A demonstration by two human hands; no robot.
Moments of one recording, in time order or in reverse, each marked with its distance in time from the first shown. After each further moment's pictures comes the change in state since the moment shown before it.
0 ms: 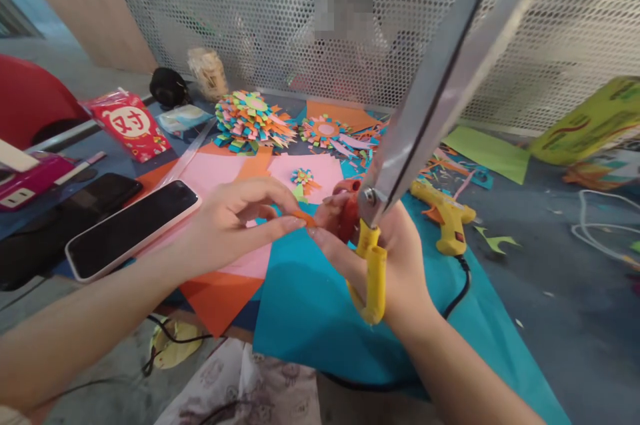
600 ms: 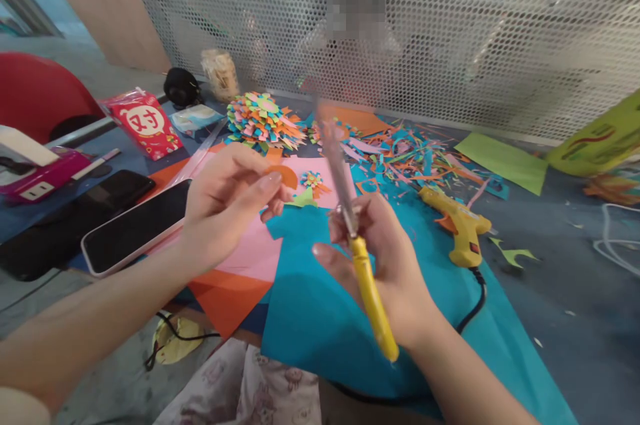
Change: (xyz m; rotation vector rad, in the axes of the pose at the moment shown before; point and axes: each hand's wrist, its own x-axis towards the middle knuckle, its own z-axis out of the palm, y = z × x) left_hand 0.003 -0.003 0.003 -0.374 0.279 0.106; right_hand -0.004 0.005 -0.003 -0.085 -0.171 0.050
